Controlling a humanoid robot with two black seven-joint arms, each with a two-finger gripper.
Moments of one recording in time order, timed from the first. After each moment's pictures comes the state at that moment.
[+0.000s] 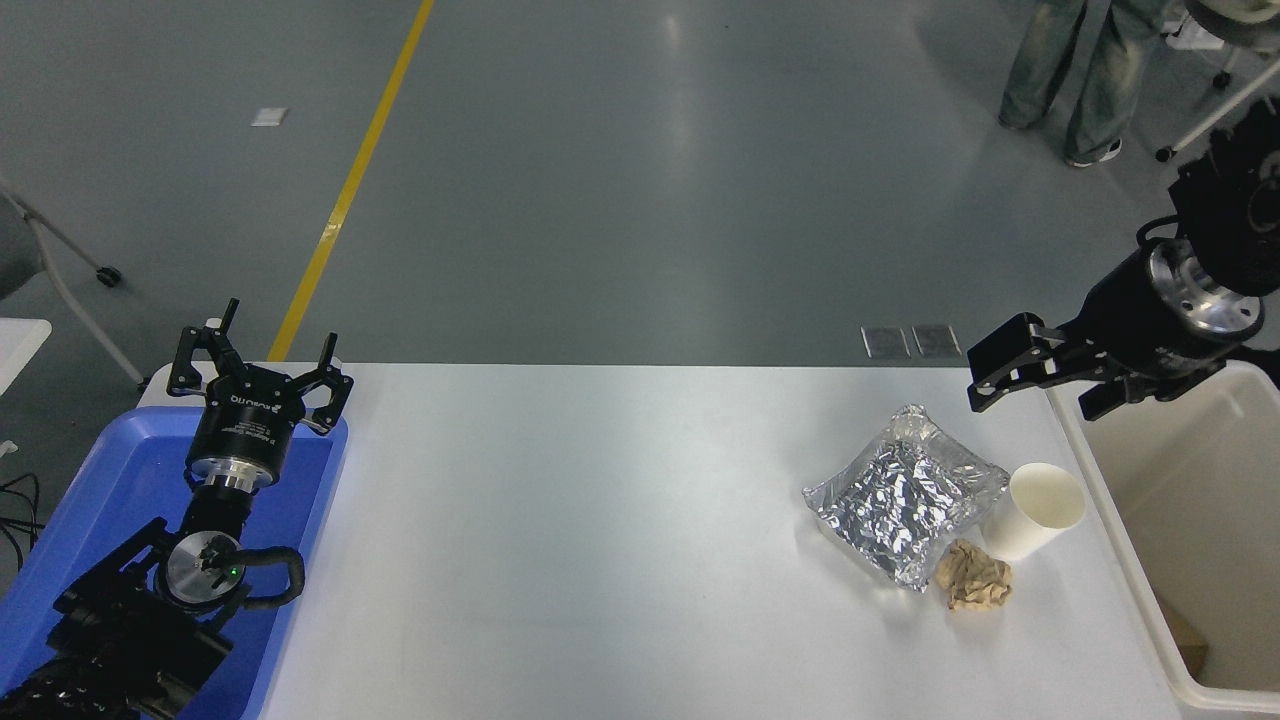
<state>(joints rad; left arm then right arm) -0.53 0.24 -0.99 -0.46 -0.11 -0.69 -0.40 1.98 -0.57 -1.35 1.34 -0.56 0.43 0.13</state>
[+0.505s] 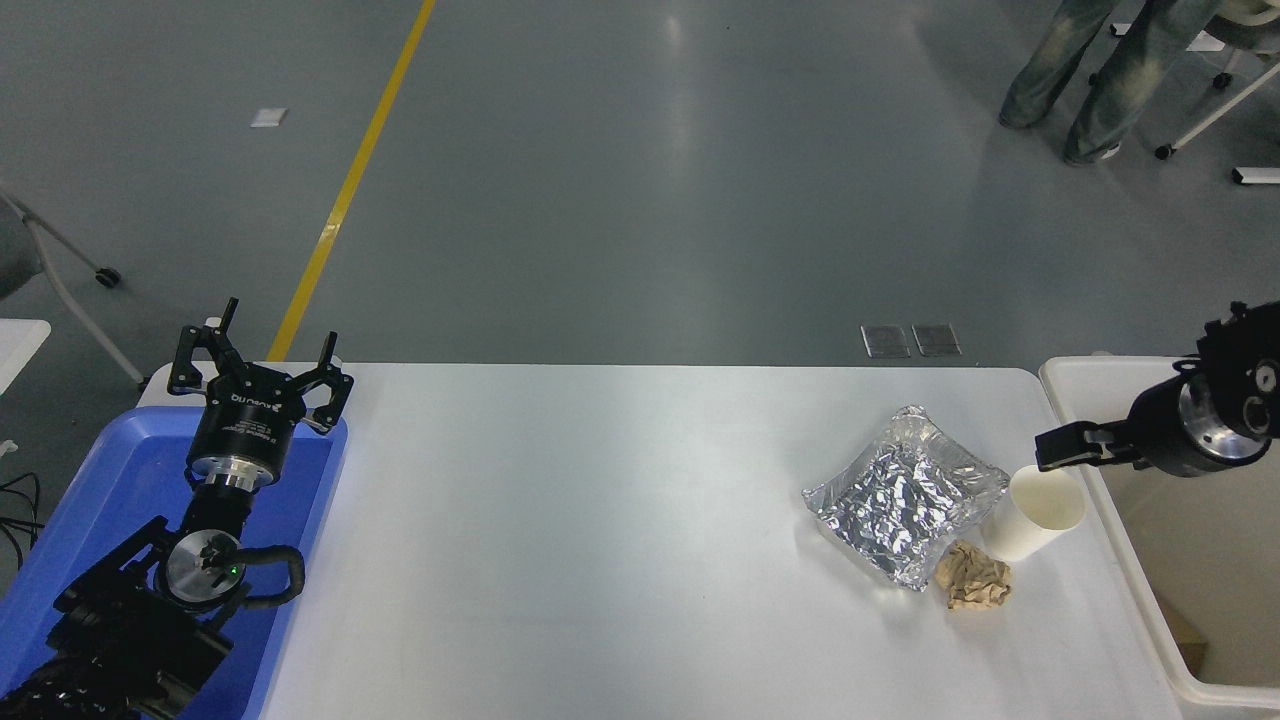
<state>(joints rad) -0.53 0.24 -0.99 -0.46 -0.12 -0.69 -0.40 1.46 -0.66 -1.09 1.06 -0.69 0.21 0.14</state>
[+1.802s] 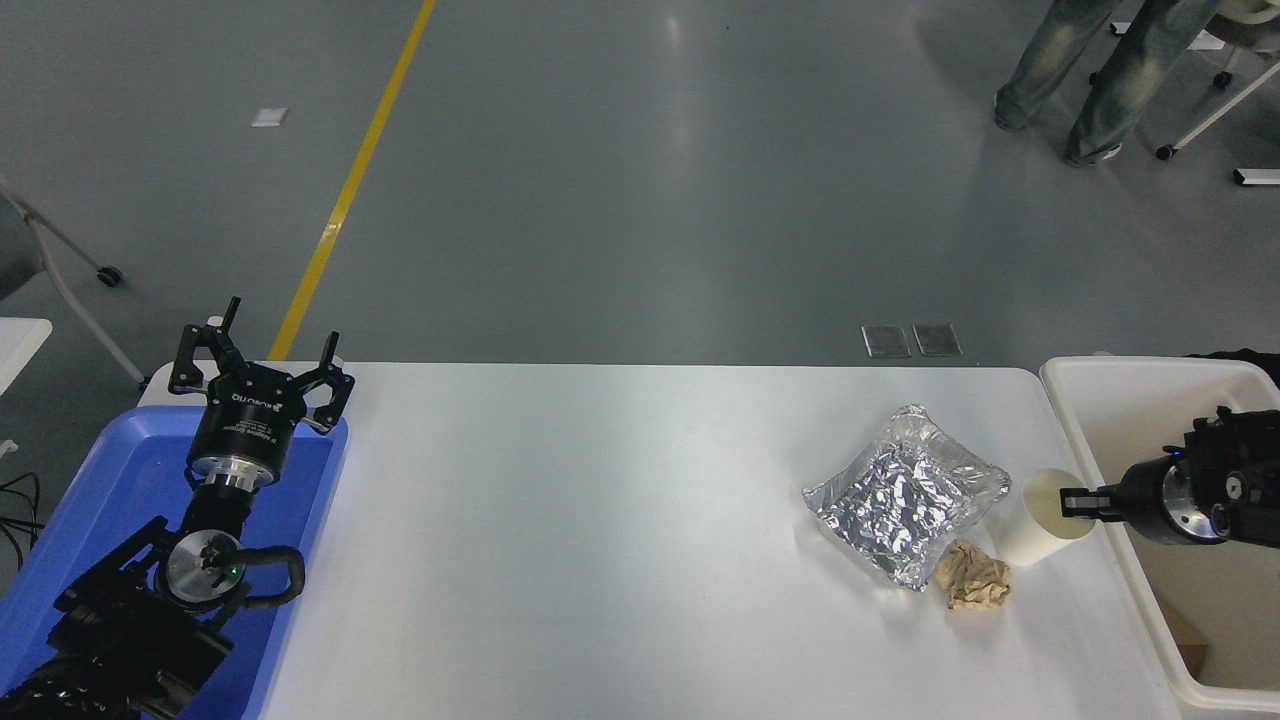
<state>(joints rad) -0.53 0.24 -0.99 -0.46 -0.11 -0.69 -0.40 1.34 -0.66 -1.03 0.99 -0.69 0.13 0.16</state>
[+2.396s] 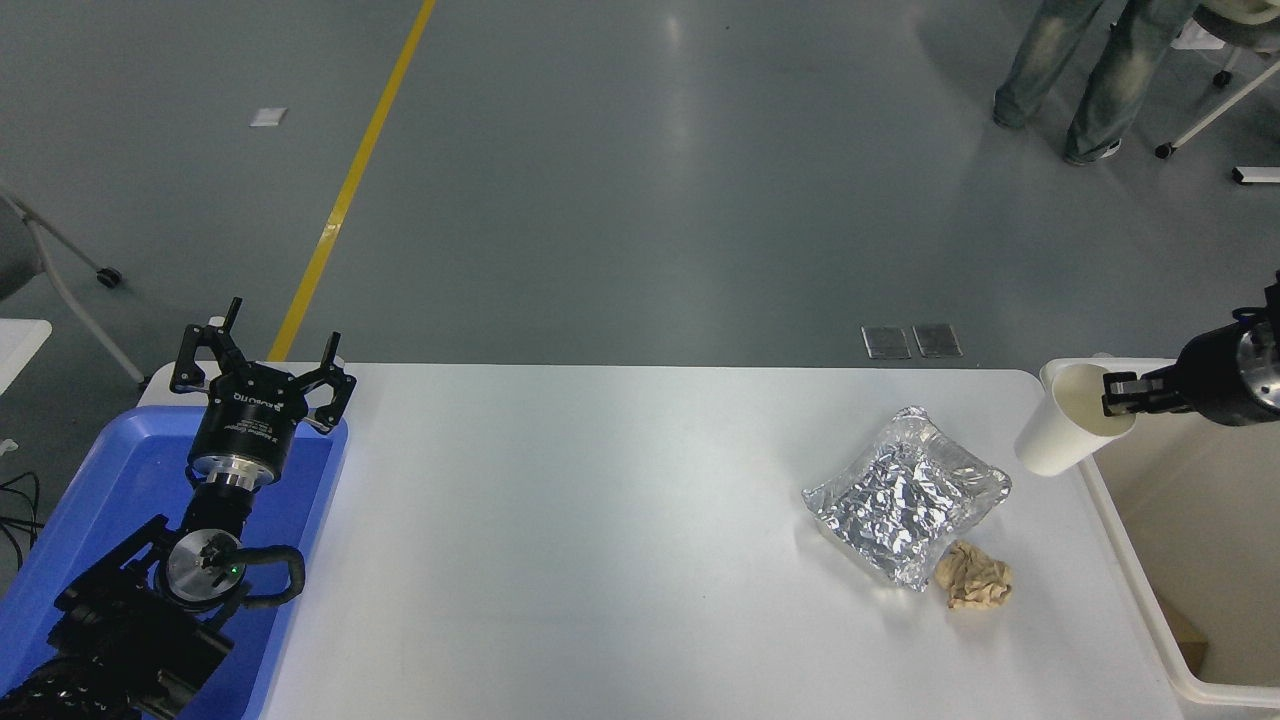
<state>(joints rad) -0.53 0.24 -0.99 -0.46 -0.11 -0.69 -0.39 2.10 -0.73 -1.27 1.21 -0.69 0.49 0.22</state>
